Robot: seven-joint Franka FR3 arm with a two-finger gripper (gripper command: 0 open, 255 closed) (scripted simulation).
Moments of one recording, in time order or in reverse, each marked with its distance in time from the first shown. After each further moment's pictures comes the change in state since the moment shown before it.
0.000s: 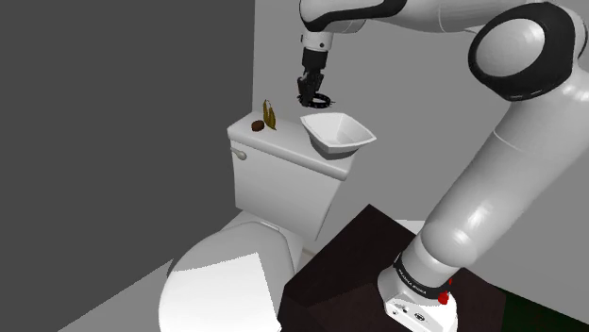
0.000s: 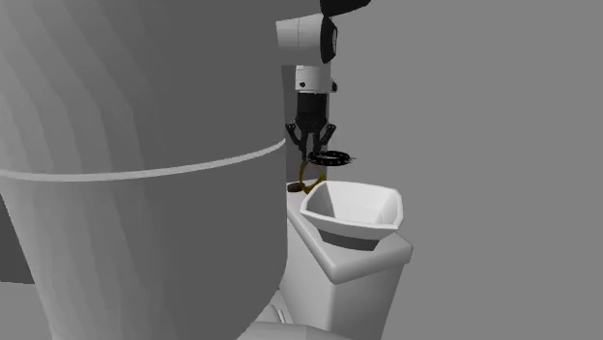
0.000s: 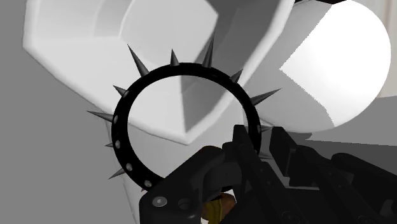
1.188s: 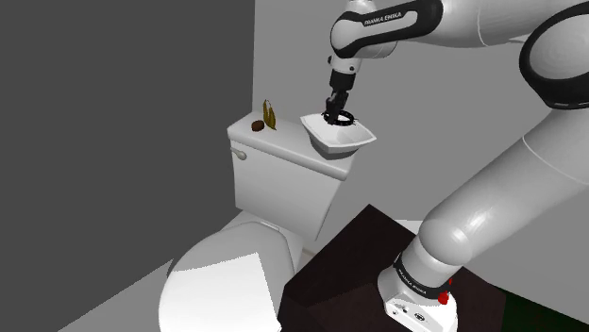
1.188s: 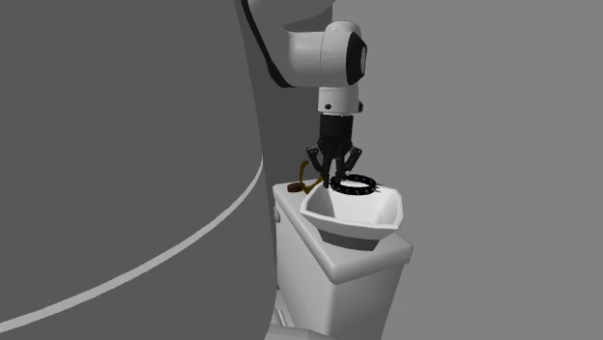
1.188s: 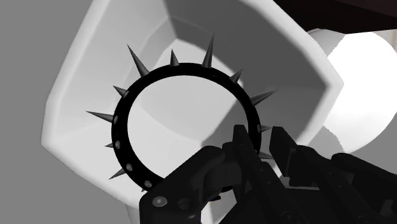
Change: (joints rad) arm -0.059 -0.198 -0.065 -0.339 -0.033 0.138 -0.114
